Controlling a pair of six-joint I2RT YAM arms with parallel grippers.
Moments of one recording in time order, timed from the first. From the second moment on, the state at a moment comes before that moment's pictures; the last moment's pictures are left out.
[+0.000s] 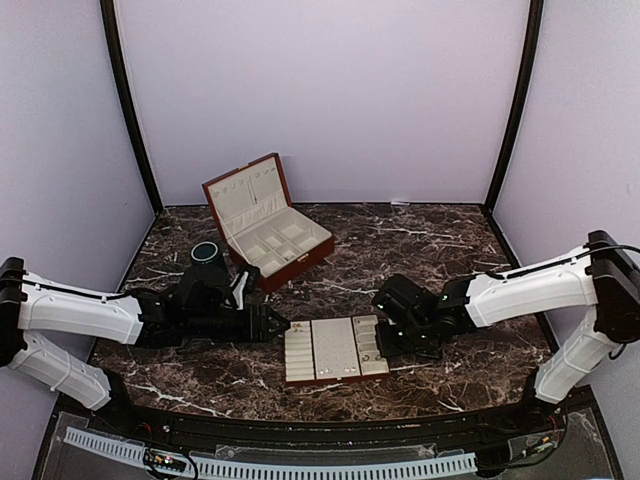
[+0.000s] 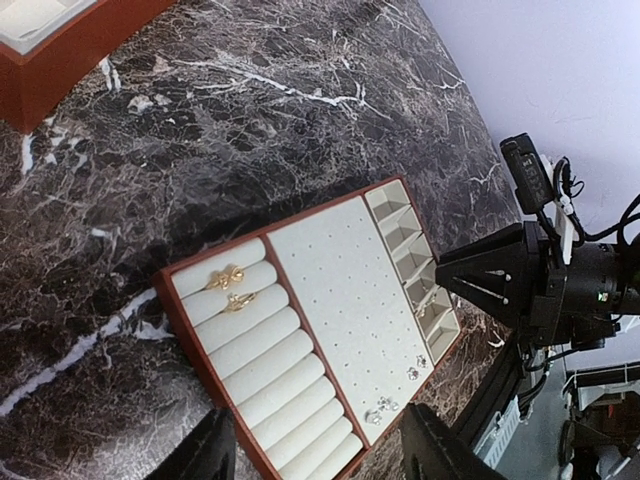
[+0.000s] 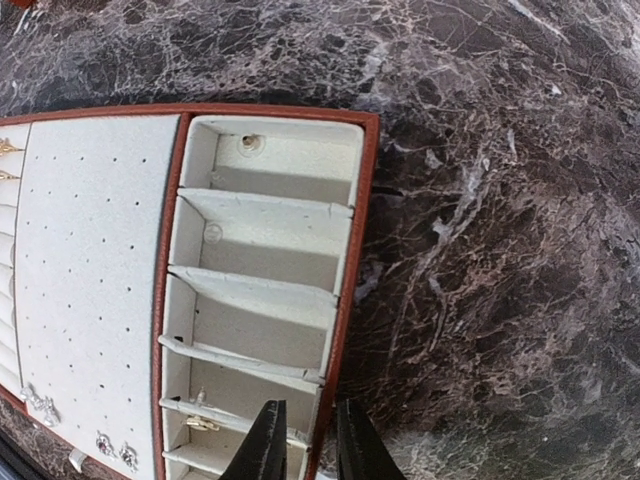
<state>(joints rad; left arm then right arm) -0.91 1.30 0.56 0.13 0.12 -0.80 1.04 1.55 0.83 -0.42 0.18 0.78</state>
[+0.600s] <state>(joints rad) -0.91 1.28 0.57 0.08 0.08 -0.80 1.04 1.63 0.87 -0.41 0.20 0.78</state>
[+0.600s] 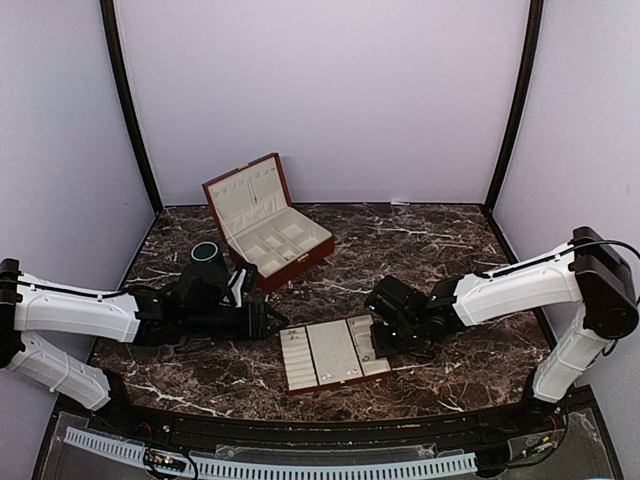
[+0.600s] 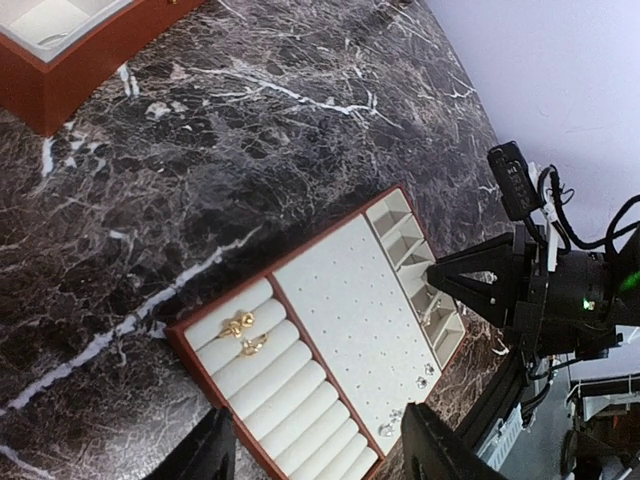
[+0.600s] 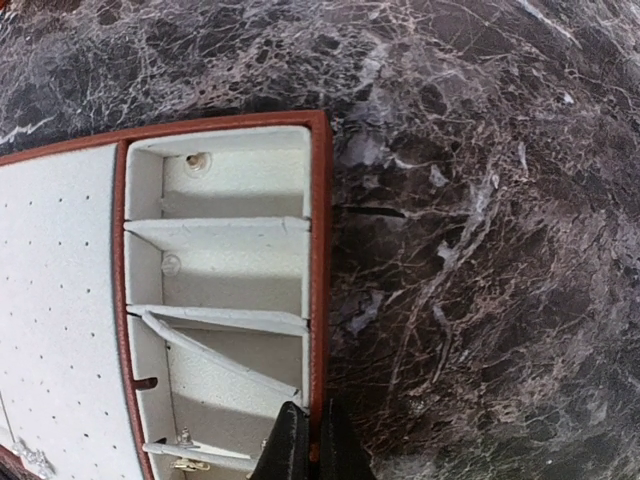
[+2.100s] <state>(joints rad) -0.56 1.77 1.10 -0.23 -0.16 -1.01 0.71 1.45 0.86 -0.53 0.13 0.61</state>
